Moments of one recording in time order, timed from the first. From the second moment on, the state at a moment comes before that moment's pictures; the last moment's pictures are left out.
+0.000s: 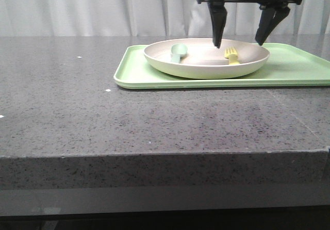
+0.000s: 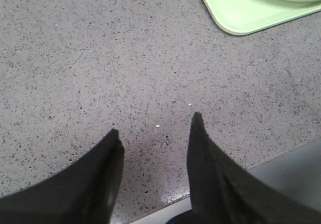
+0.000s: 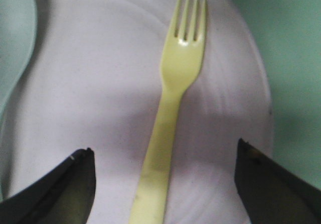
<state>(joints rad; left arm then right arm) -0.17 0.90 -0.96 -0.26 0.98 0.27 0.32 2.02 -1.94 -0.04 1.16 0.34</state>
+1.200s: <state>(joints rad) -0.17 0.90 -0.96 -0.26 0.98 0.27 0.32 2.09 -1.94 -0.02 1.12 0.34</state>
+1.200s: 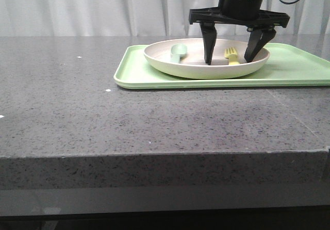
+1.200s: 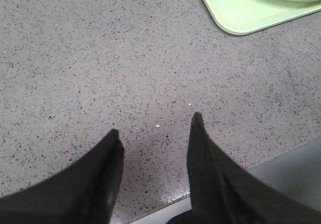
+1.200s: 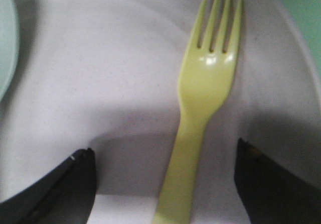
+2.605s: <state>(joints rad) -0.17 0.90 -0.96 -0.26 0.98 0.27 0.32 2.10 -1.94 0.00 1.12 0.35</state>
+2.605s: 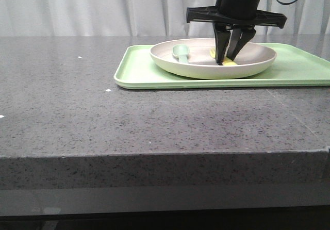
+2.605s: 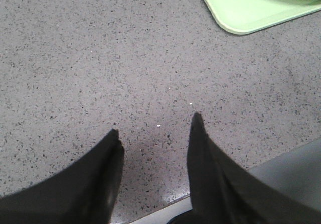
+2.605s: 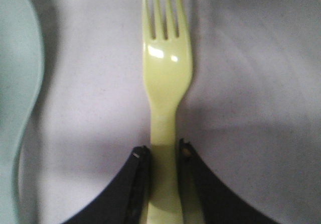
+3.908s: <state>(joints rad) -0.17 0.90 -0.96 -0.25 0.98 0.27 0.00 1.93 -1.83 0.09 1.24 0.09</state>
